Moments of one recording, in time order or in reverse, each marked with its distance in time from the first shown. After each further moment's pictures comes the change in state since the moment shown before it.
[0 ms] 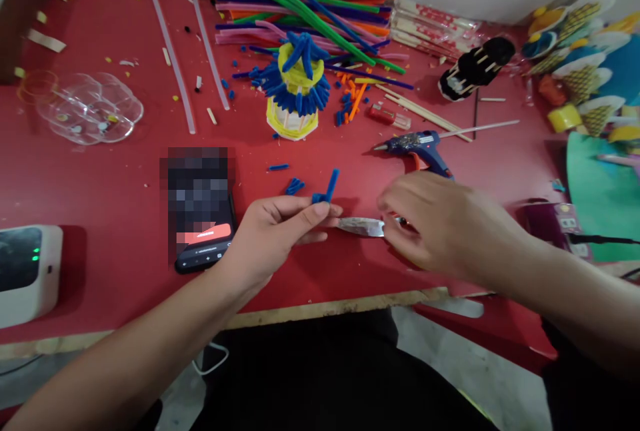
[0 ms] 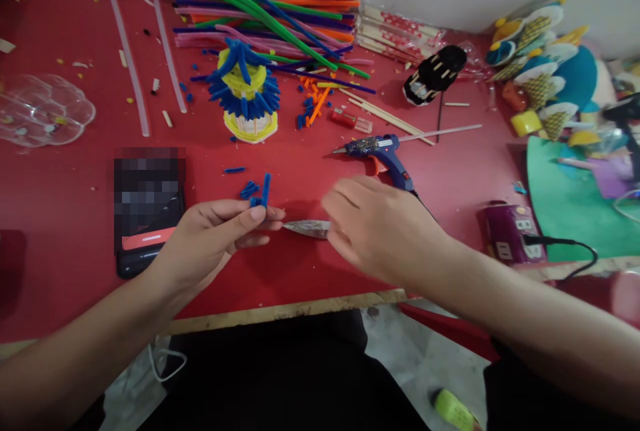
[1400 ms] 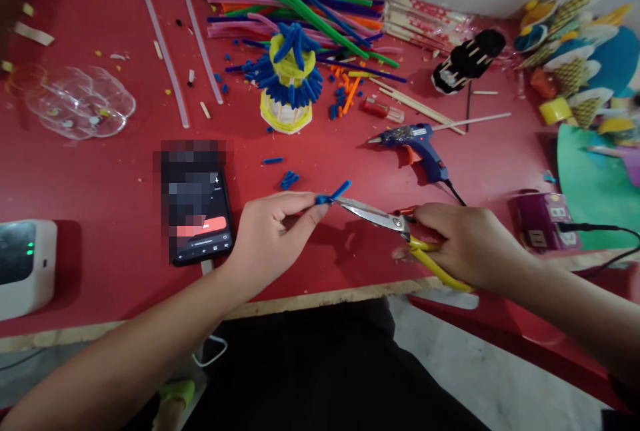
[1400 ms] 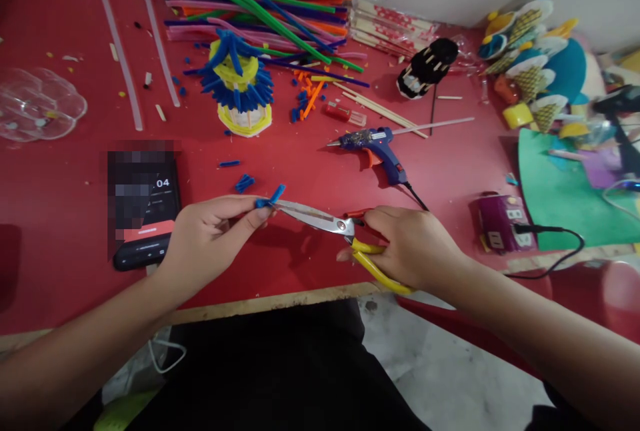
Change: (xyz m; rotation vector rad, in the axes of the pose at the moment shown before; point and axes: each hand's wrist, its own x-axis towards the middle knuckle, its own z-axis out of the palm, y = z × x) left_hand -0.003 -0.008 0.000 0.700 0.088 0.546; right_hand -0.048 0.009 0.009 0.237 -0.217 0.403
